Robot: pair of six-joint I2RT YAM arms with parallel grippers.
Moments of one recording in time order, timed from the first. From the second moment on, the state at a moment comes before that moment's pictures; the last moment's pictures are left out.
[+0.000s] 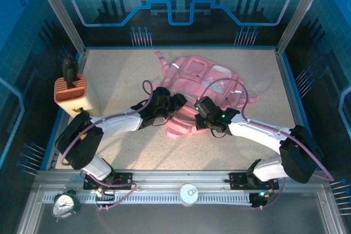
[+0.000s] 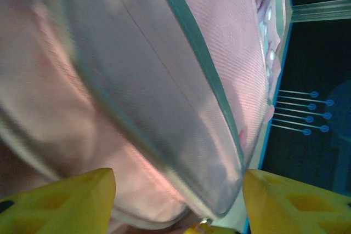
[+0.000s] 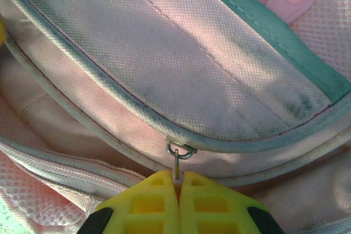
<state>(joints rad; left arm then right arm) -0.67 1.58 0.83 0.14 0.10 -1.35 0.77 1.37 0.81 -0.46 0.20 0.51</state>
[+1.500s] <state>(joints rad) -0.19 1.05 0.44 -0.03 -0.42 -0.33 0.04 1.30 0.42 0.23 0.25 0.17</state>
